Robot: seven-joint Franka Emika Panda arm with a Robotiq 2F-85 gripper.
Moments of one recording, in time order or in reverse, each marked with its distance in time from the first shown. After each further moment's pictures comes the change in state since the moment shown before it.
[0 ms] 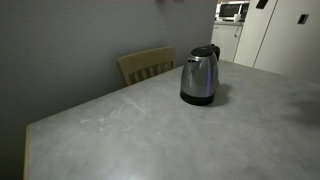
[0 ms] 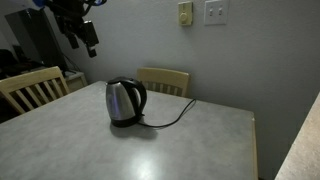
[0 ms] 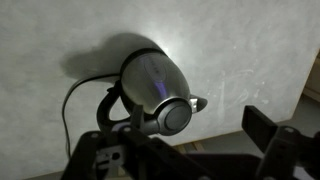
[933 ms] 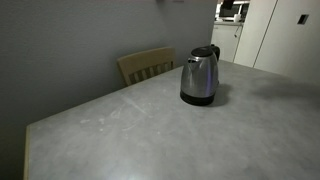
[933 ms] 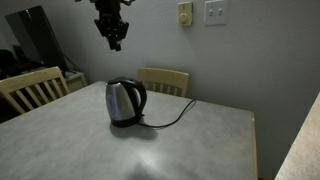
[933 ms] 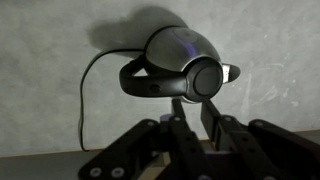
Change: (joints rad) arm -0.073 0.385 0.037 0.509 -0.066 -0.208 -0.044
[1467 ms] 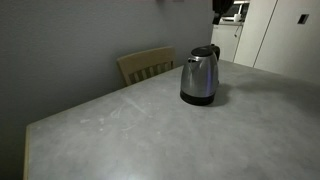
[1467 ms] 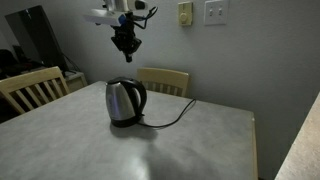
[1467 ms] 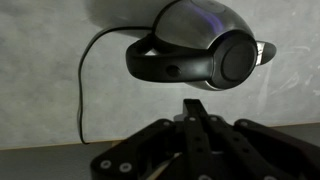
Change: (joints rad) arm -0.054 0.113 0.044 0.011 0.025 0.154 -0.042
